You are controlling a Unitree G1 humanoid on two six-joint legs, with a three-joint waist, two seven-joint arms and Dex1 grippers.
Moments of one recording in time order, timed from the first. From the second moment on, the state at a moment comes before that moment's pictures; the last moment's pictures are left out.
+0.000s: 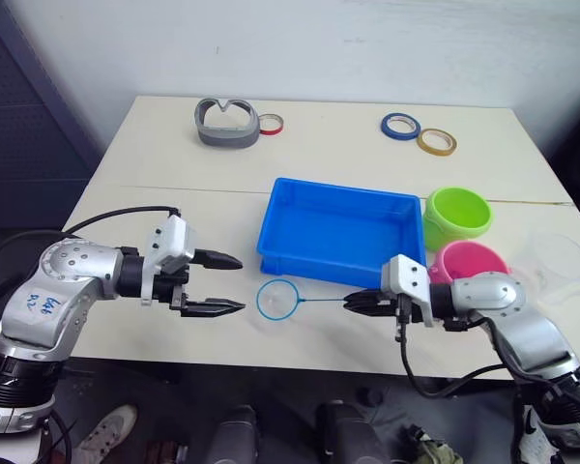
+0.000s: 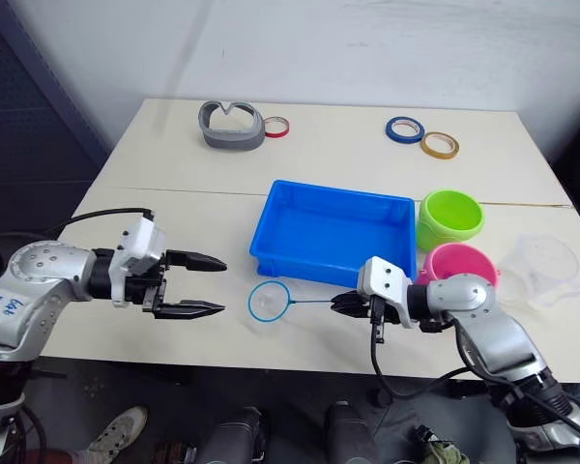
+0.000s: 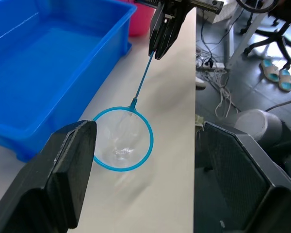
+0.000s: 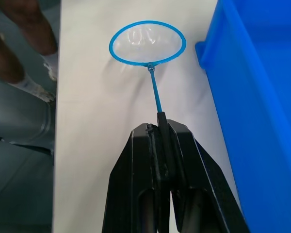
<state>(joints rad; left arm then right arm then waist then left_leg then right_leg) -0.37 0.83 0.00 -0.24 -0.46 0.48 -1.17 -0.31 -0.70 0.20 -0.16 0.24 0.28 1.09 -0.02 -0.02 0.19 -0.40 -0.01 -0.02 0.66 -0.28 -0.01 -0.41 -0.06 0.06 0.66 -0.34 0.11</state>
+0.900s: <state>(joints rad) -0.29 0.78 0.01 -0.22 -0.41 0.45 -1.03 -0.26 -0.79 0.15 -0.07 0.19 0.20 1.14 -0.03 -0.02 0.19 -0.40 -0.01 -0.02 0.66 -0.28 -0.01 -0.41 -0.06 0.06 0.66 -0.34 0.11</state>
